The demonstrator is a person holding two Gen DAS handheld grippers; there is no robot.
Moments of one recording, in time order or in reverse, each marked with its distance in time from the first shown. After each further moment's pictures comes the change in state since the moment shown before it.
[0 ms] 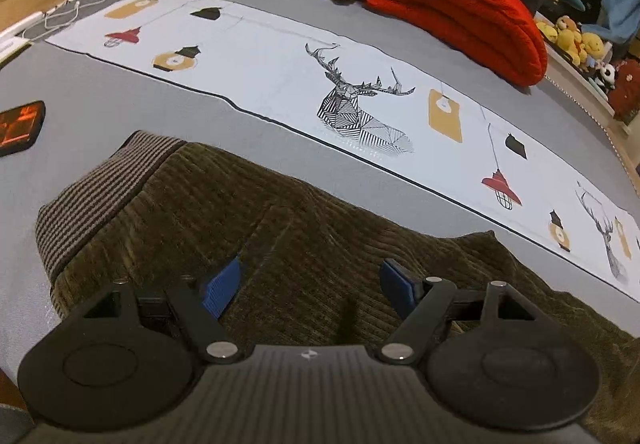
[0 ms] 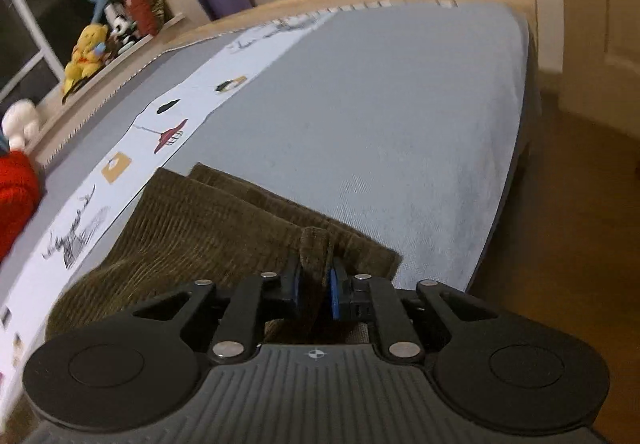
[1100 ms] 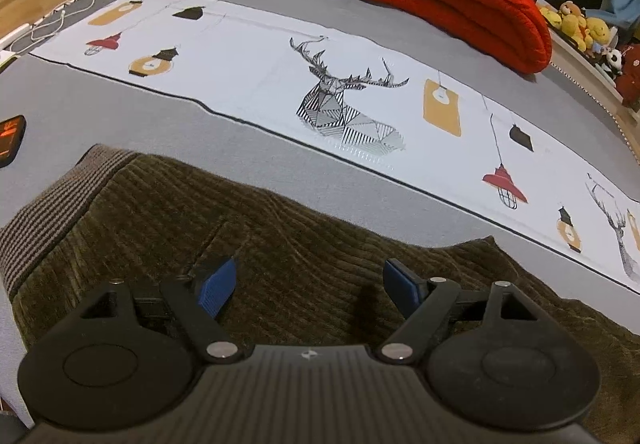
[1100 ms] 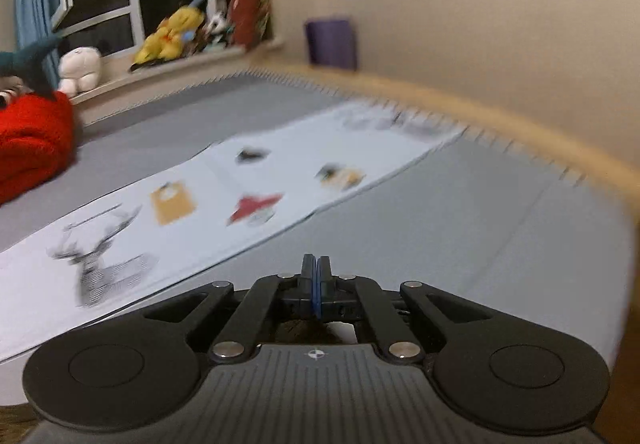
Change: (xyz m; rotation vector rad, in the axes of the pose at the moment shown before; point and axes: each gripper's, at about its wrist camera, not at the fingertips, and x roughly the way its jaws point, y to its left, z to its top) left arm 0.027 -0.032 0.009 0.039 0.019 0.036; right arm 0.065 0.122 0.084 -0.387 -0.189 0.011
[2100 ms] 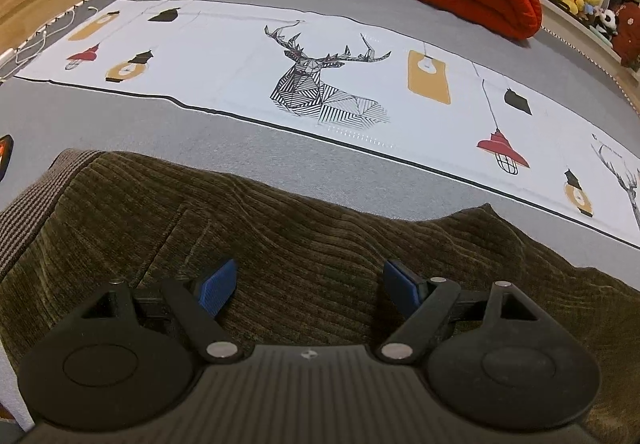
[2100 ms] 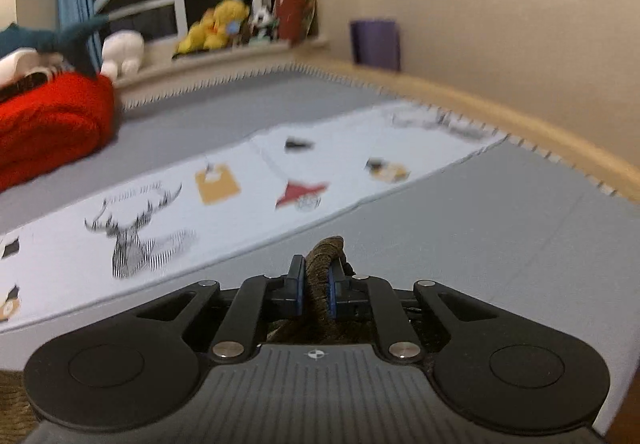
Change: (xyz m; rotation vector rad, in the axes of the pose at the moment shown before) left arm 0.015 -0.029 -0.011 0.101 0.017 0.038; right arm -0.024 0.023 -0.017 -0.032 0.001 0.125
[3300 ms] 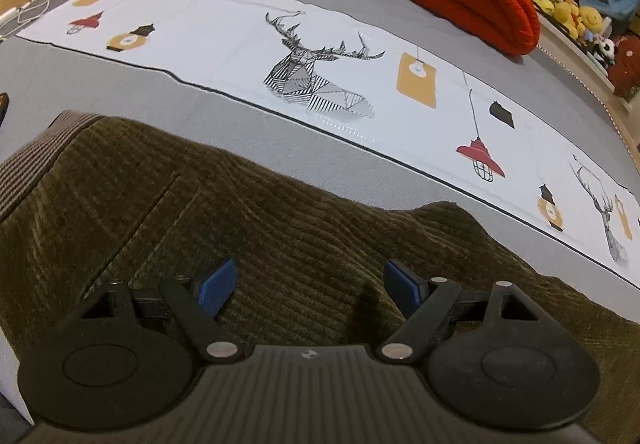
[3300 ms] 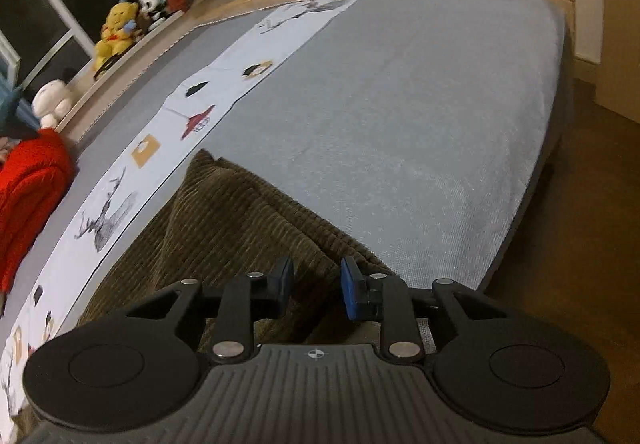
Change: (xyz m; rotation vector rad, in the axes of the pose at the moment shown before) left arm -0.015 0.002 -0.006 -0.107 0.035 -0.070; right arm -0.067 -0.134 -0.089 0.490 0.263 0.026
